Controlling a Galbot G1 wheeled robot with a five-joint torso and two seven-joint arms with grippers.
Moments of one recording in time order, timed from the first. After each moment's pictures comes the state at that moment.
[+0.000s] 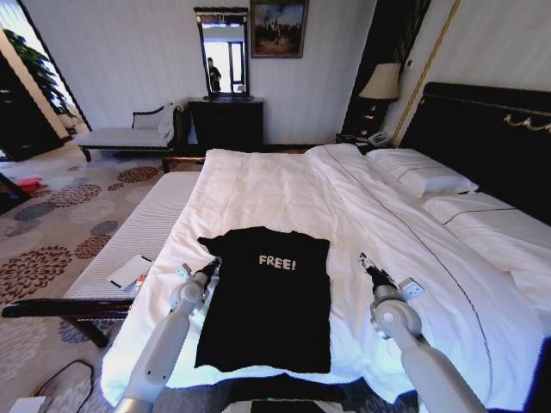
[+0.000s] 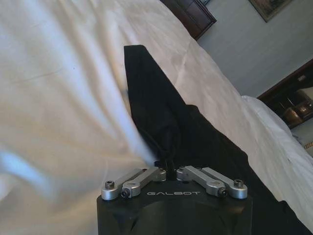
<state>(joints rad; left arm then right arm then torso) 0.96 -1.28 -0.37 -1.47 -1.13 0.29 -0.21 -1.28 1.04 0.53 1.88 1.11 -0.04 0.61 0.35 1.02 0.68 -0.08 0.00</state>
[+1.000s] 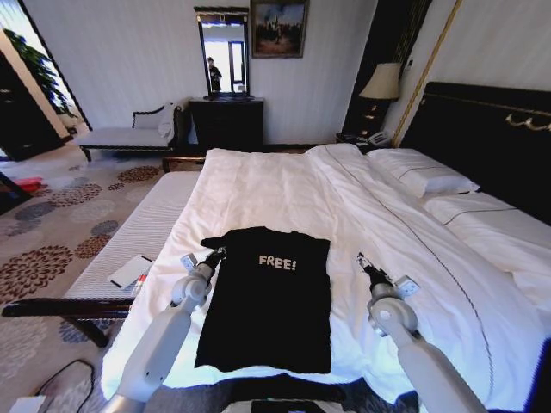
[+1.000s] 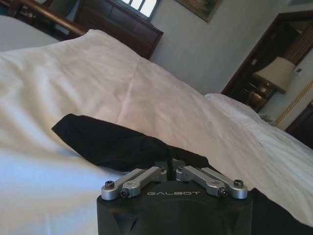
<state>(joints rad) 0.94 -1.19 -0.26 -1.60 -0.96 0.25 -0.16 -1.26 1.03 0.50 1.85 1.10 -0.04 0.62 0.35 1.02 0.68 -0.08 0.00</state>
